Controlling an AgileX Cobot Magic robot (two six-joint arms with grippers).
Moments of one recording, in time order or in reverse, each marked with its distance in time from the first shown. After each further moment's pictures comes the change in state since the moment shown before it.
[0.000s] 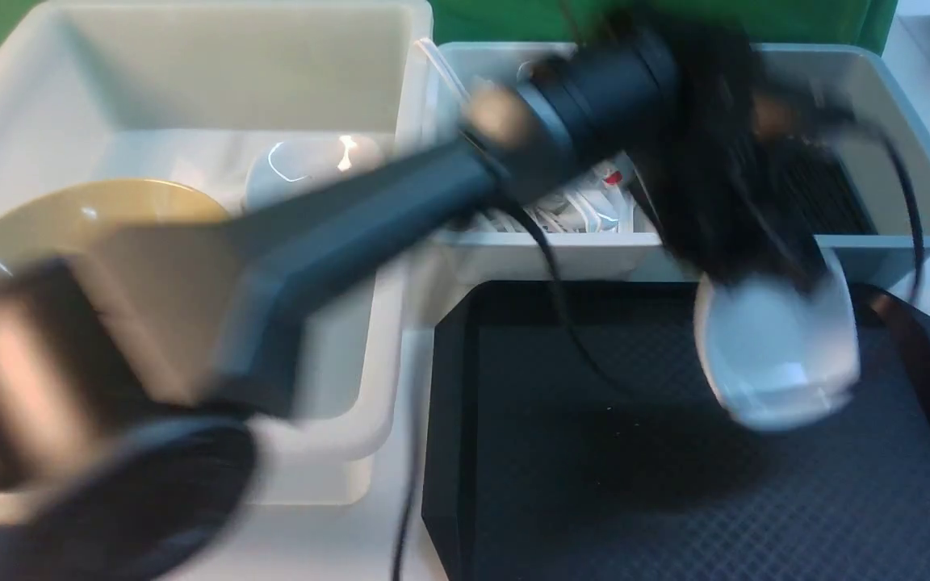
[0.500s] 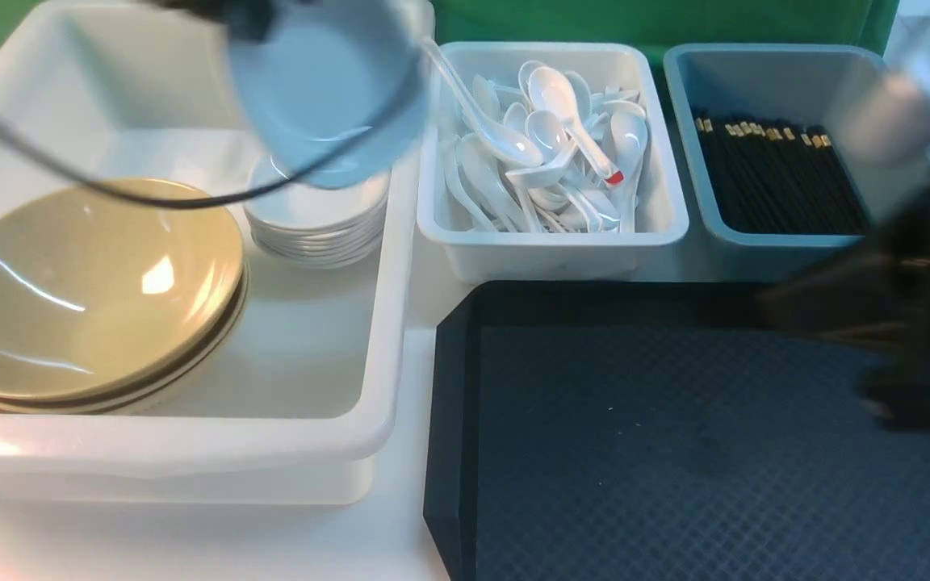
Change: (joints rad) right arm 0.000 0.477 -0.188 0.492 -0.220 -0.396; left arm 0.580 -0.592 0.420 0.045 0.052 -0.004
